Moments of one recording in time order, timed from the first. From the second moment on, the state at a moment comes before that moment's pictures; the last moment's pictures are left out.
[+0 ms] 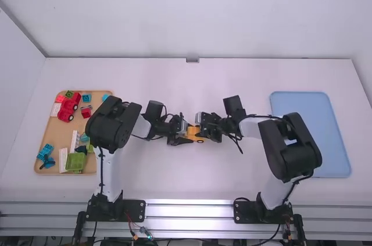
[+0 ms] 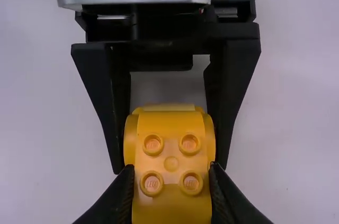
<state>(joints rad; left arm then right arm) -0.27 2.15 0.77 0.48 1.09 0.91 0.33 1.84 0.76 -0.02 -0.84 -1.01</state>
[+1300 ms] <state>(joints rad) -0.27 2.15 0.78 0.49 1.08 0.89 0.22 1.85 0.74 0.18 -1.09 -0.95</state>
